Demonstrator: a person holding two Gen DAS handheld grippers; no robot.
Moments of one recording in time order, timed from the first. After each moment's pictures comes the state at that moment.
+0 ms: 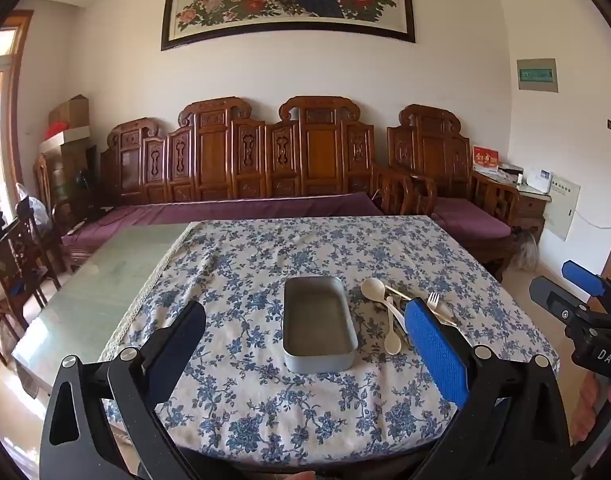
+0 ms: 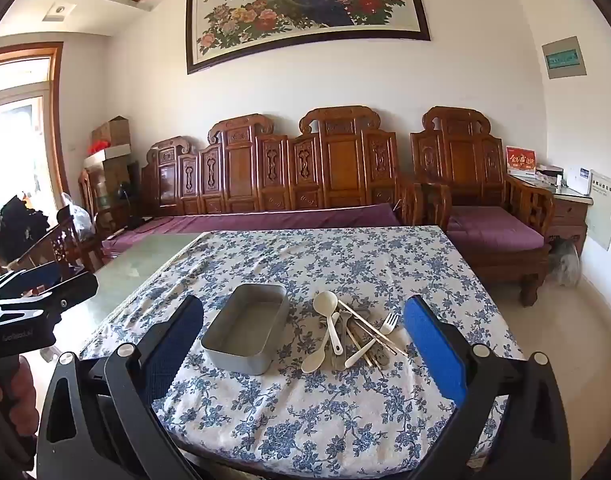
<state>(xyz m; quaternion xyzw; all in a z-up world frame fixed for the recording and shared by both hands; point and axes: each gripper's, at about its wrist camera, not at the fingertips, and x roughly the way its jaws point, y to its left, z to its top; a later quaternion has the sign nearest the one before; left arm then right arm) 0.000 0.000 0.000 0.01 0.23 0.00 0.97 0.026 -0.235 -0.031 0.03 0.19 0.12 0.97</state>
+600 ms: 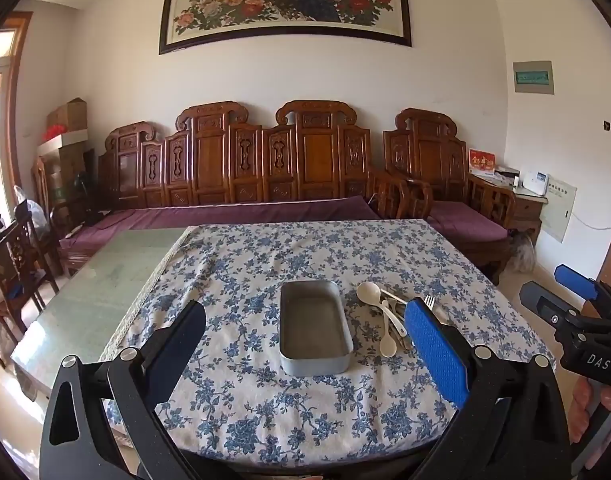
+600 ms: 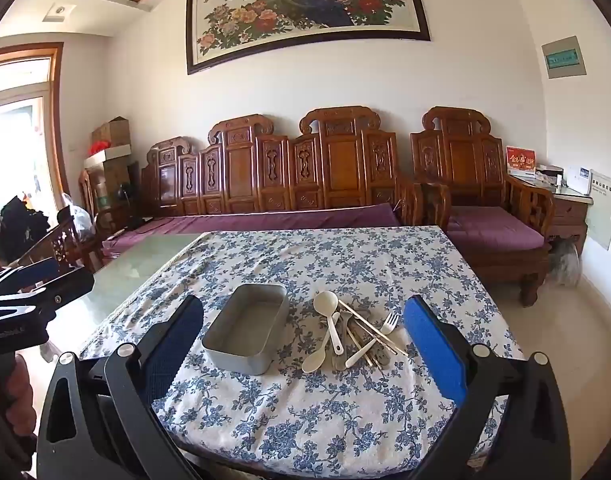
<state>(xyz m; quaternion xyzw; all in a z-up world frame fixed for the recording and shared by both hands) -0.001 -0.001 0.007 0.01 0.23 0.00 0.97 0.024 -0.235 -0.031 0.03 0.19 0.12 0.97</state>
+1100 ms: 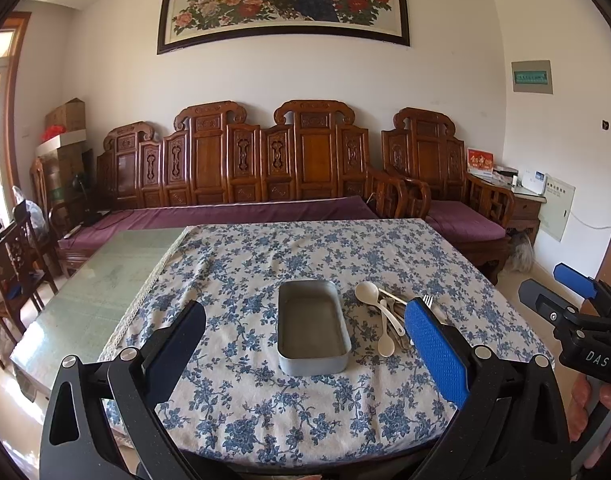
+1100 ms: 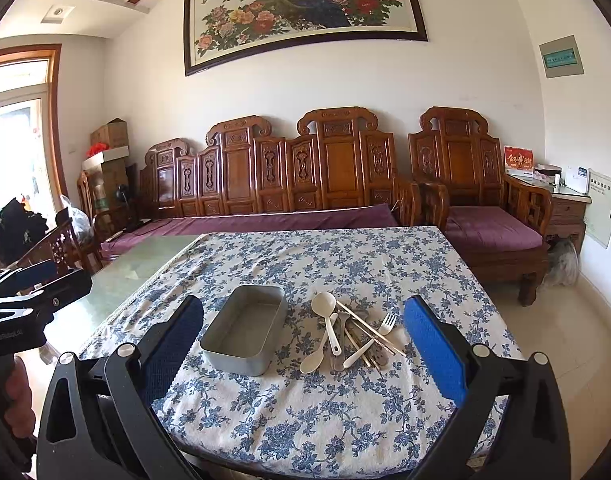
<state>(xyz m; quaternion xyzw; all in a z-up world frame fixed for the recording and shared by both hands) -0.004 -0.004 0.013 0.01 0.22 -0.01 0.97 0.024 -0.236 -0.034 0.03 0.19 0.12 0.97</state>
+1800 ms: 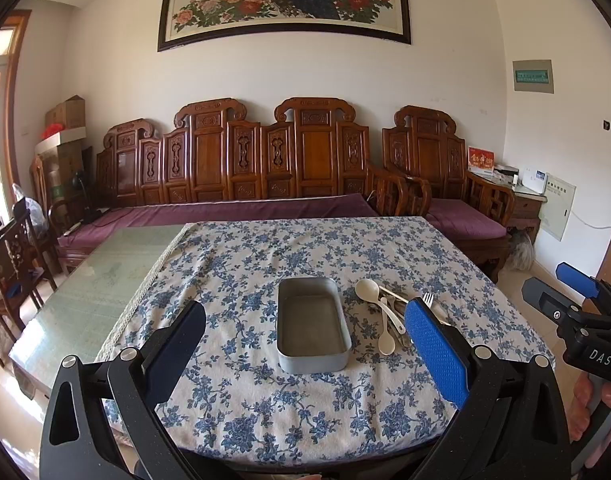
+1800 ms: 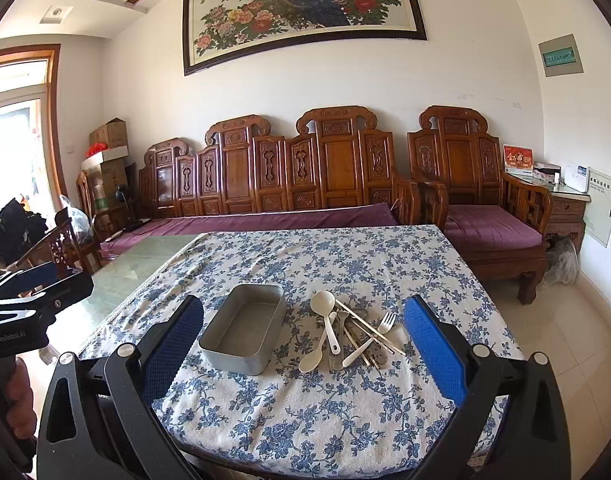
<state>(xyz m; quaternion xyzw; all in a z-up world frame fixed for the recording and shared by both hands) -0.004 -0.004 0.004 0.01 0.23 -0.01 0.97 0.025 -0.239 -0.034 0.03 0.19 0.11 0.97</state>
